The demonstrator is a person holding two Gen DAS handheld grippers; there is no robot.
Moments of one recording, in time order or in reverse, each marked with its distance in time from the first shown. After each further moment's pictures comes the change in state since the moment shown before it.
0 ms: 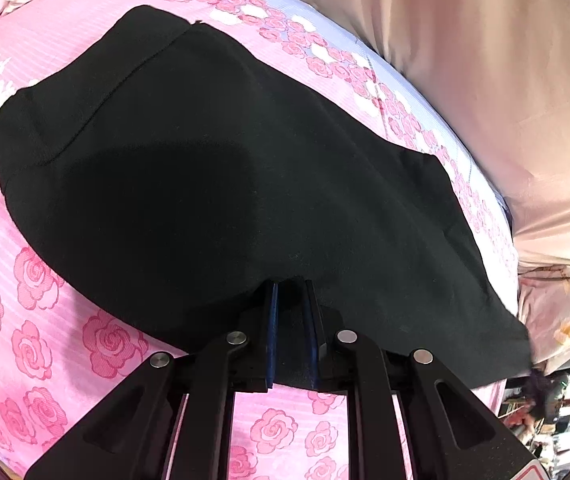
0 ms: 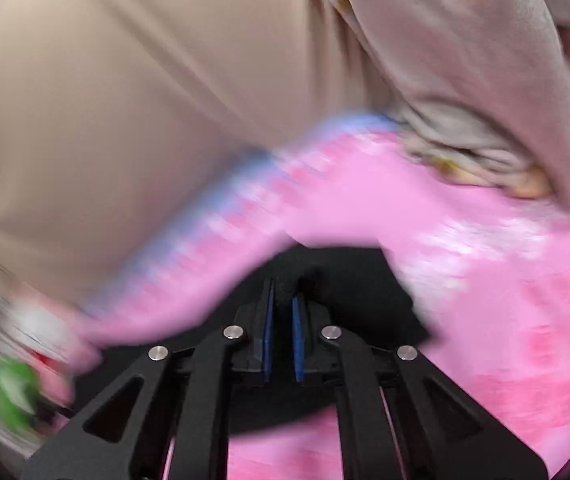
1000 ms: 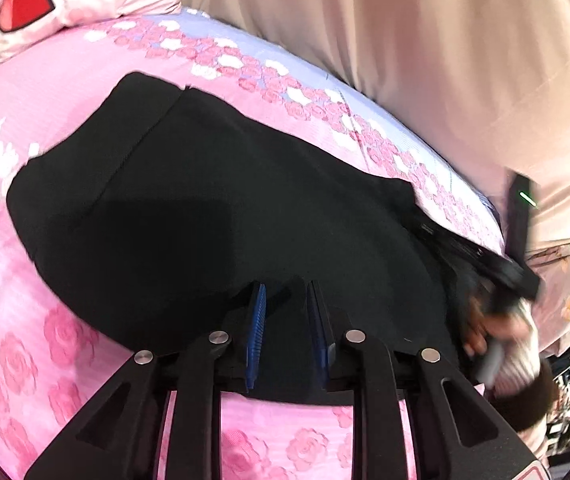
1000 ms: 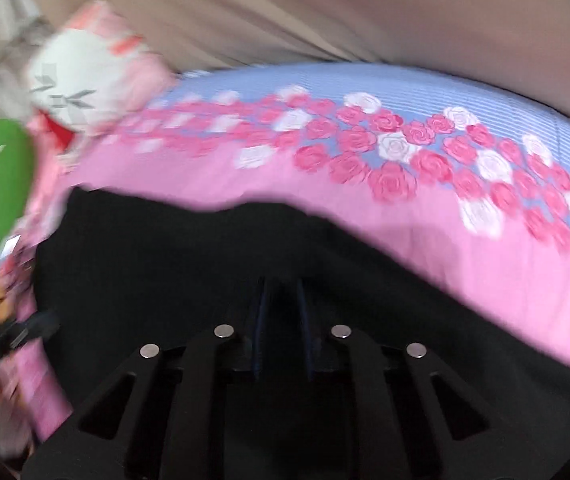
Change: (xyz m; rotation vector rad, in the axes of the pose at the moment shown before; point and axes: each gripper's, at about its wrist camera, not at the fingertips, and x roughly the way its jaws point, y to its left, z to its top) left arm -0.012 0.004 0.003 0.141 -0.138 -0.034; right arm 0.263 0.535 -0.115 -0.689 0.246 0.245
